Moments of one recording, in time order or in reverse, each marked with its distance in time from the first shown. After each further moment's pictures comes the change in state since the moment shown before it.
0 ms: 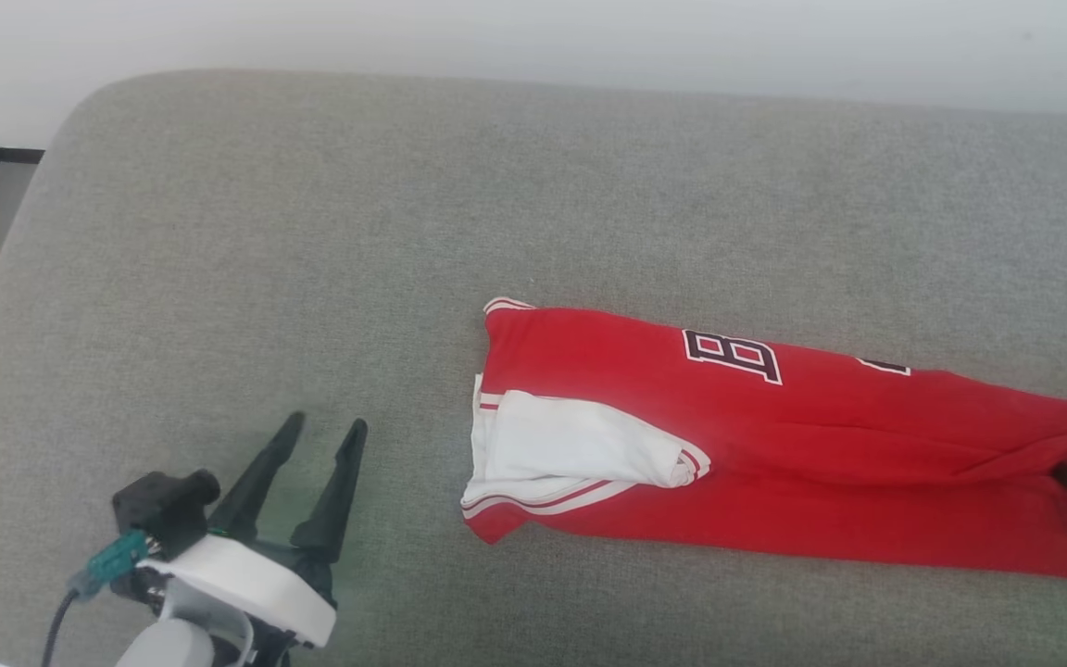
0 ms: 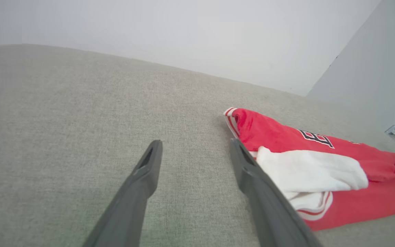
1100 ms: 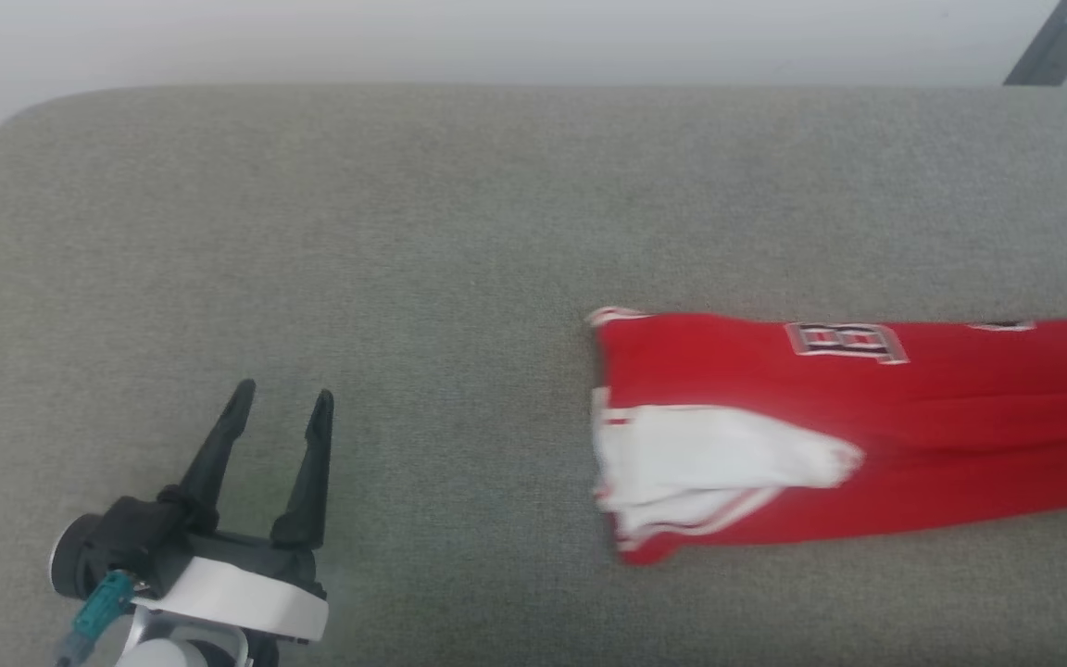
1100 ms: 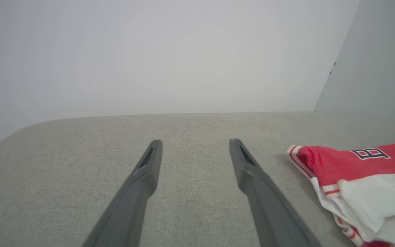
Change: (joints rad) left arm 0.123 -0.179 0.279 -0.226 0.420 0.000 0.000; right arm -0.123 0.009 -0.184 0.192 -0.122 0.001 -0.017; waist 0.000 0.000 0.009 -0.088
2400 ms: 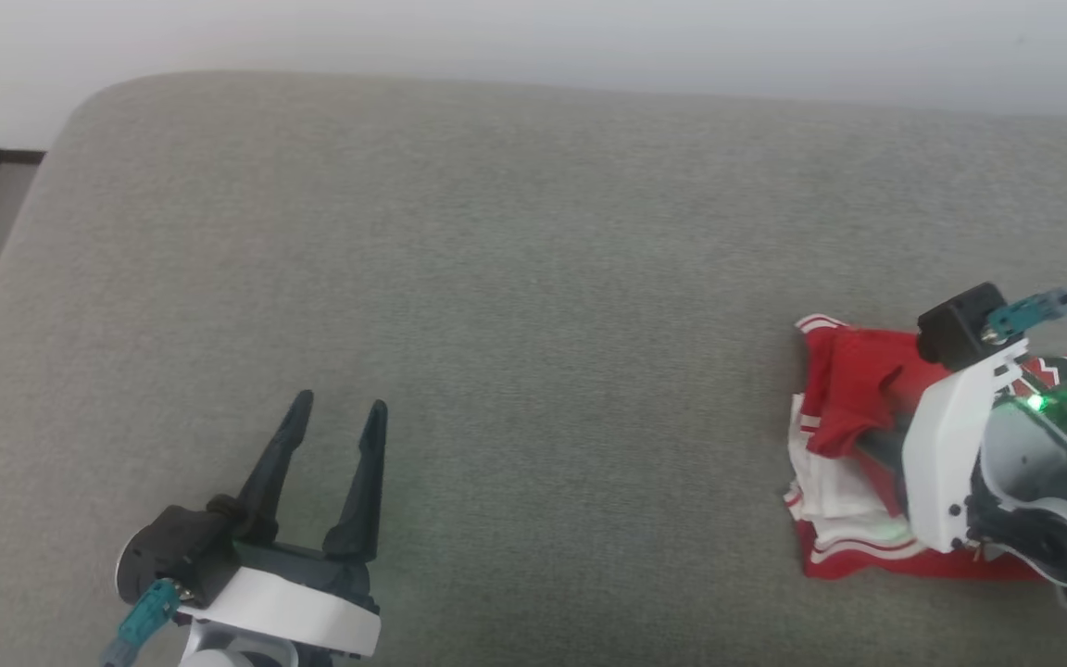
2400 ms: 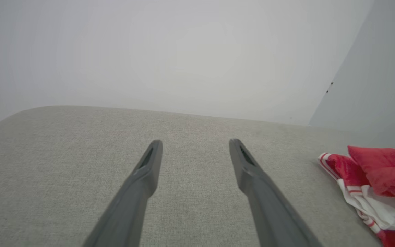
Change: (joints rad) left arm 0.012 -0.042 -0.072 -0.016 -0.065 0.000 0.000; right arm 0.056 0.251 0.171 -0.626 -0.259 -0.001 0.300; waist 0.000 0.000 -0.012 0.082
